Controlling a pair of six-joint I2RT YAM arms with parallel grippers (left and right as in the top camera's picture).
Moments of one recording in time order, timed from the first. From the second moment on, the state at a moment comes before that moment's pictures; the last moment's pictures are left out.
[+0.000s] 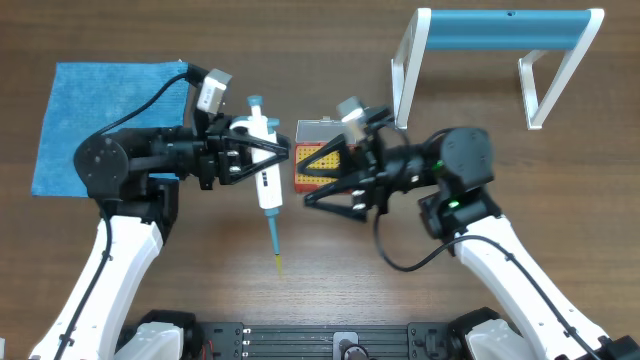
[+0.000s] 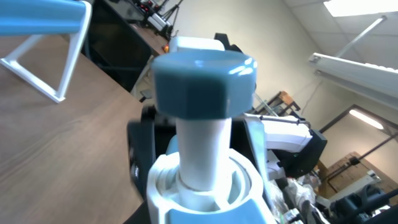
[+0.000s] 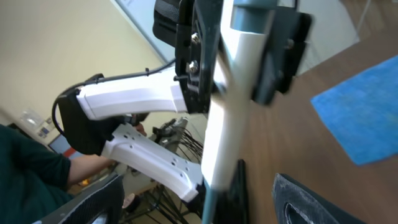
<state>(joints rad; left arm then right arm) -0.07 1.20 0.76 0.97 1.47 -1.31 0.36 1.24 0.77 0.75 -1.37 0.90</state>
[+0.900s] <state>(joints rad) 0.28 1.21 0.77 0.27 0.99 -0.92 -0.37 1.25 0.78 -0.03 -0.77 0.30</state>
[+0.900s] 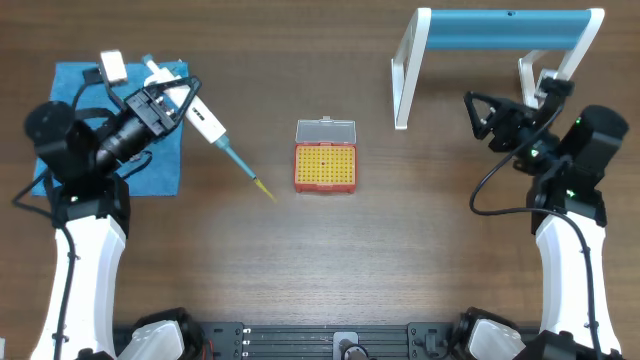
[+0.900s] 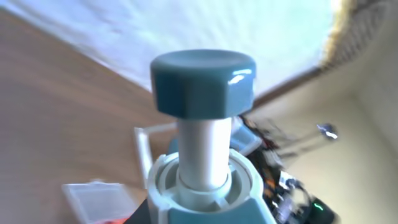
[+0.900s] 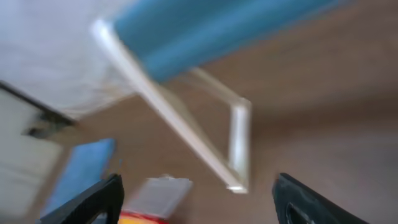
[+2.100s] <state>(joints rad) 0.34 1.99 2.00 -1.42 0.19 0.11 0.02 0.18 0.75 -0.66 -0.11 -0.22</state>
